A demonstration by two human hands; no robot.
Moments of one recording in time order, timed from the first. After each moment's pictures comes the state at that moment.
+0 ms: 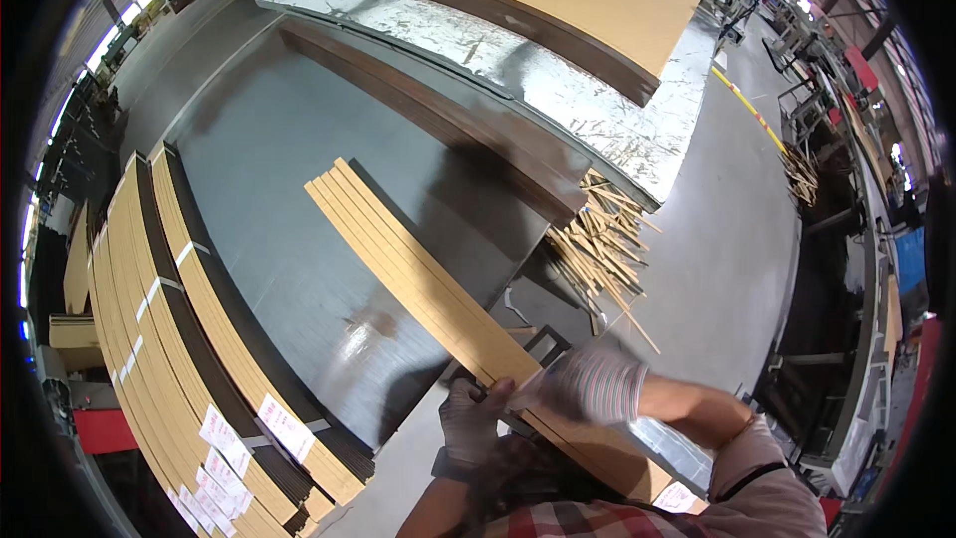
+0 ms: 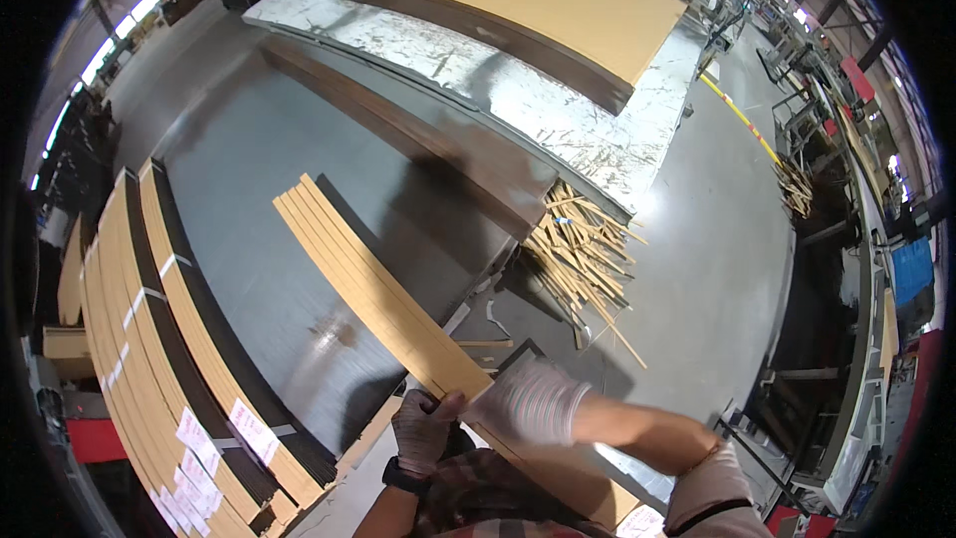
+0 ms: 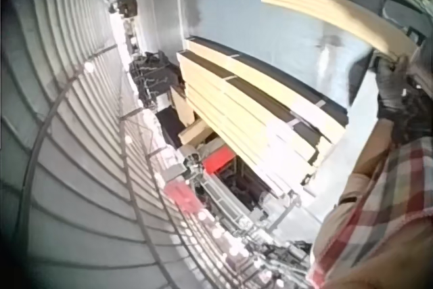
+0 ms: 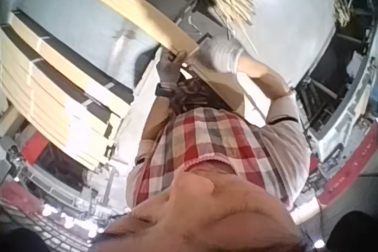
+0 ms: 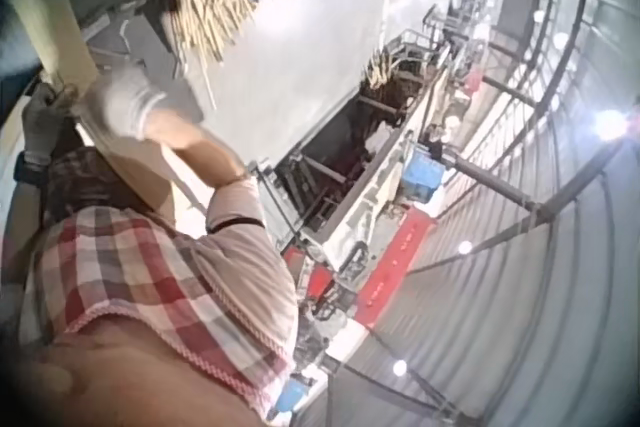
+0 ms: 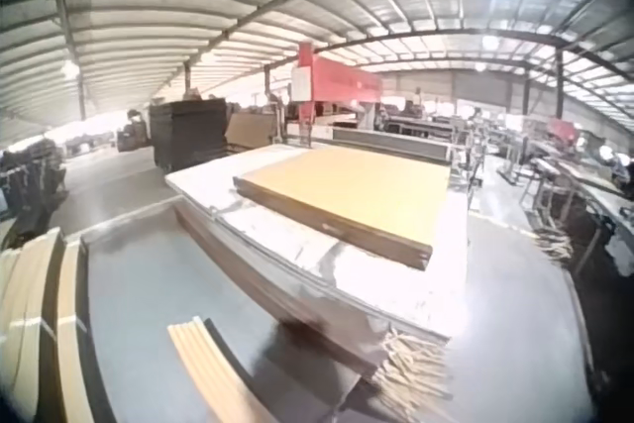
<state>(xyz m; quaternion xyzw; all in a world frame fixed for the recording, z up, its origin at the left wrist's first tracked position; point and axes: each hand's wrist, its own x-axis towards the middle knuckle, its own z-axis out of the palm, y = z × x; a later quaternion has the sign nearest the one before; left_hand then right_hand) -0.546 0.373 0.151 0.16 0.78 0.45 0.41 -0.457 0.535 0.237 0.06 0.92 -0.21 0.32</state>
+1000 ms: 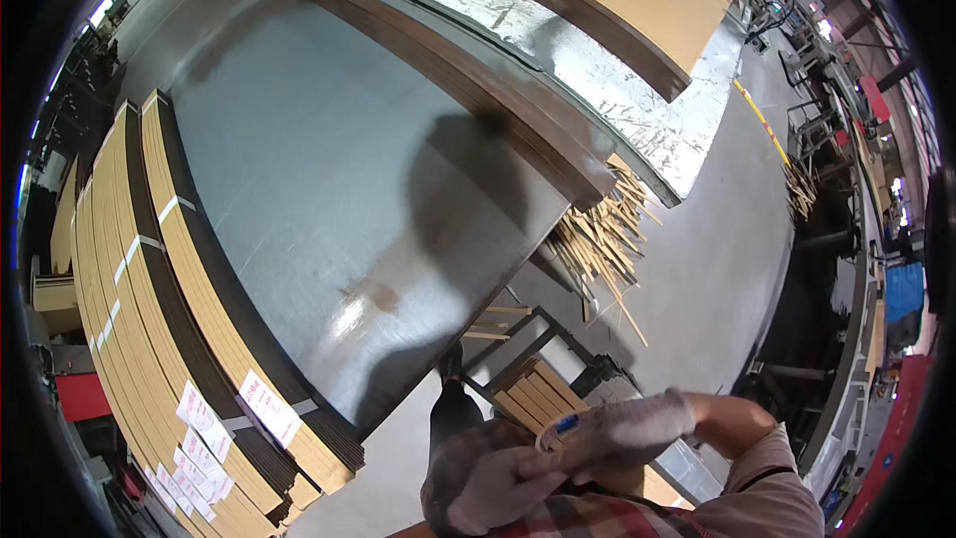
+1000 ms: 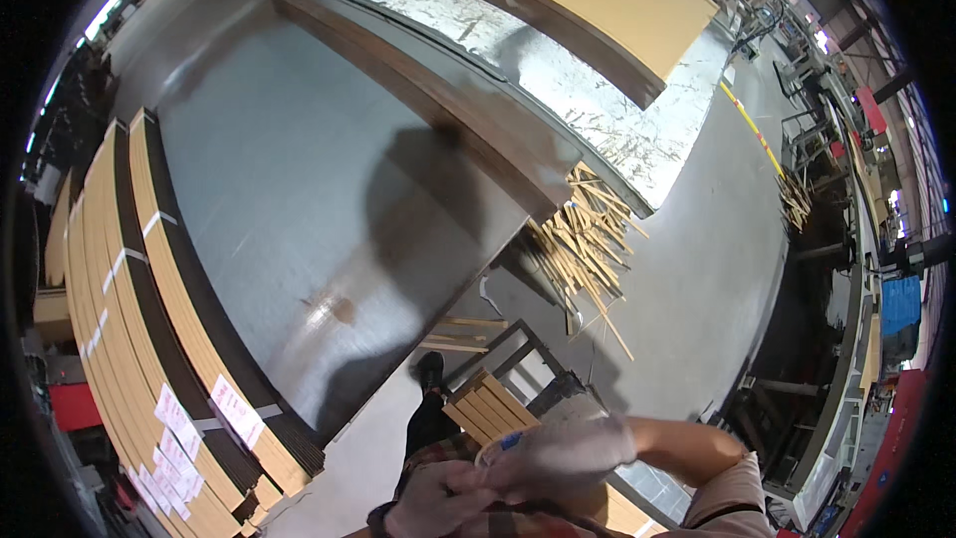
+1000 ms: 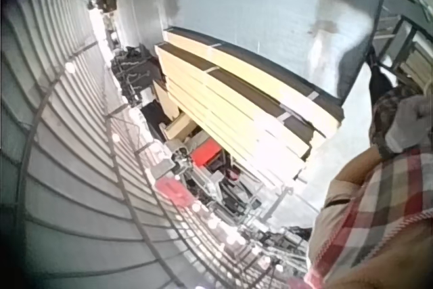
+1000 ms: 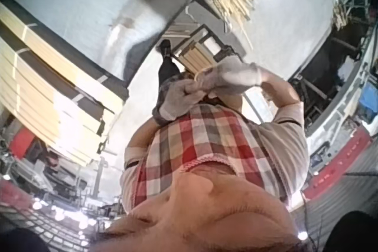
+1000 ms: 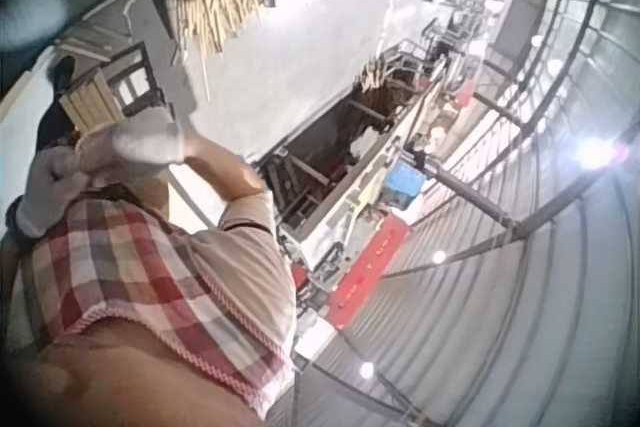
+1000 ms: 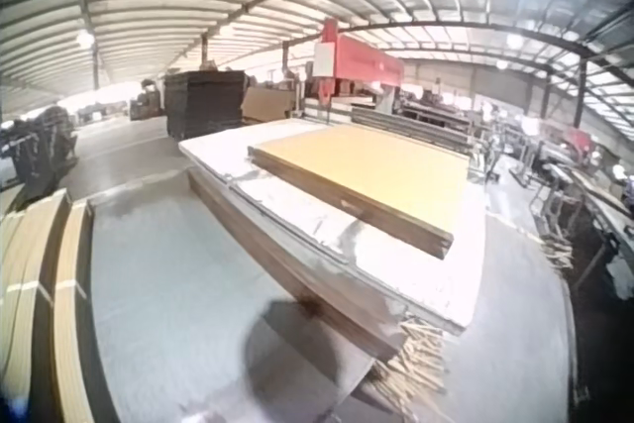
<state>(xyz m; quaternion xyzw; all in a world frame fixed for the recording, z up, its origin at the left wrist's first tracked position) -0.526 0.313 0.199 0.34 0.66 0.49 0.46 -0.432 0.519 0.258 -0.06 0.66 -0.66 0.35</state>
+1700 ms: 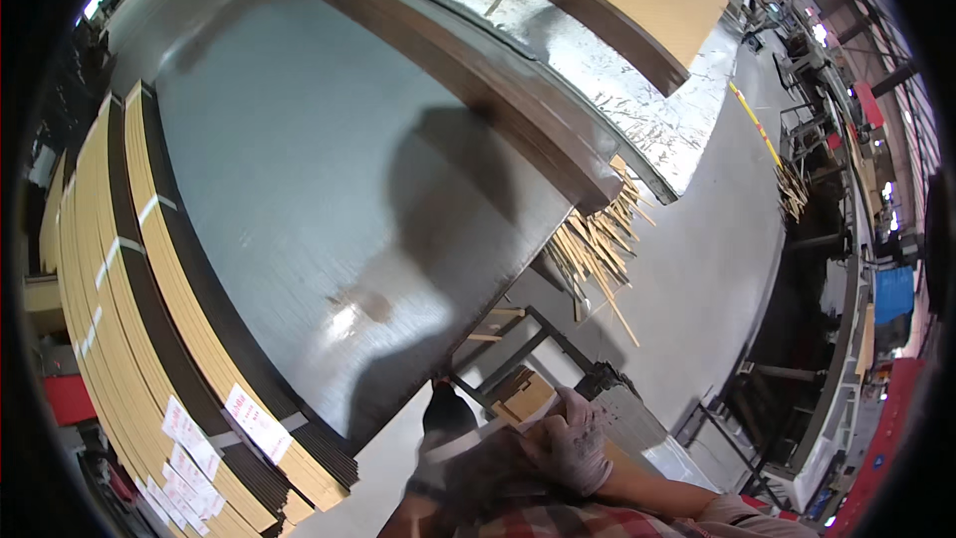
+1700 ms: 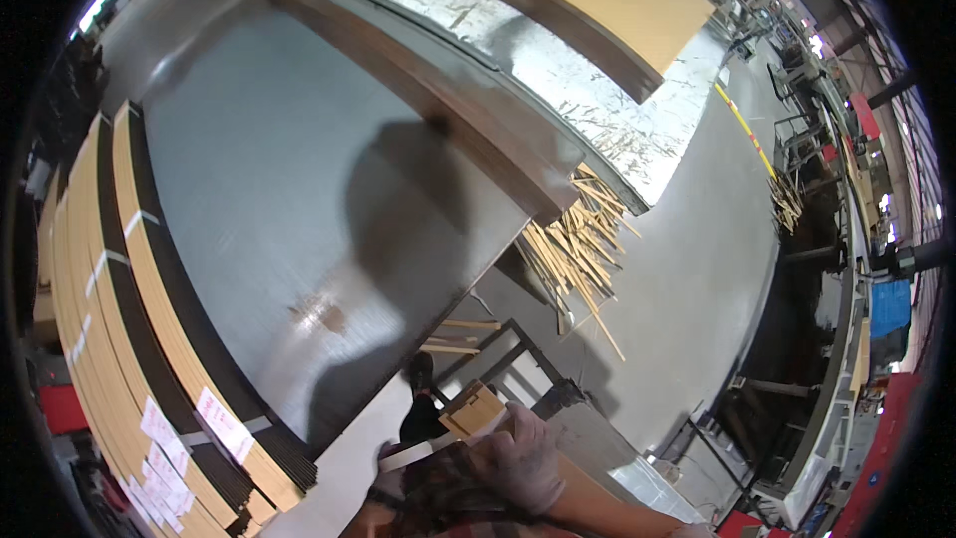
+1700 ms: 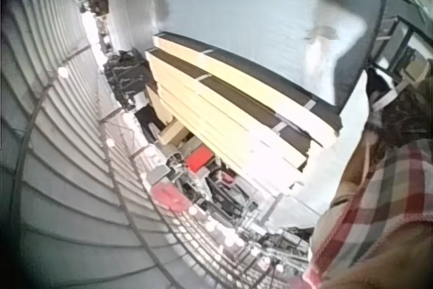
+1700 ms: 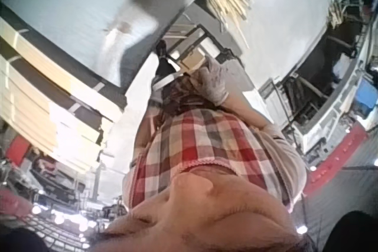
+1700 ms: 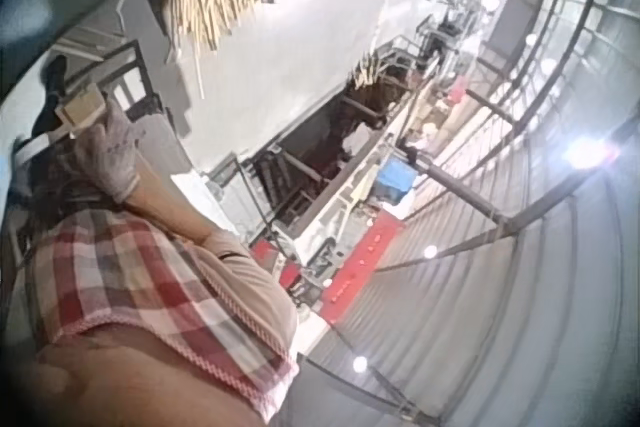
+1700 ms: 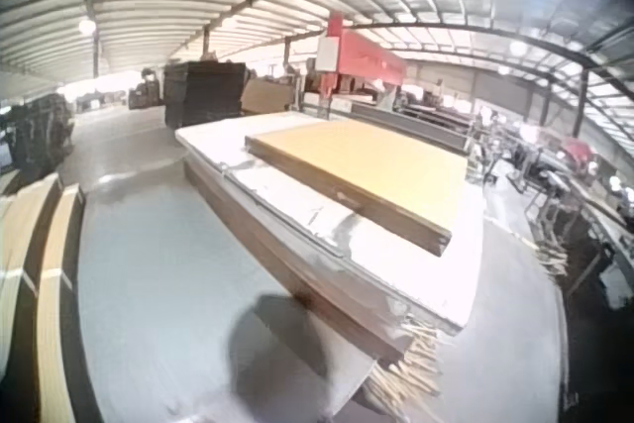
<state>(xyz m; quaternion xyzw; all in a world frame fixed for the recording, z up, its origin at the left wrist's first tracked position) -0.520 0.224 -0.022 -0.13 0.28 0.62 0.72 -0.402 0.426 0.146 0.32 0.92 -0.22 -0.09</state>
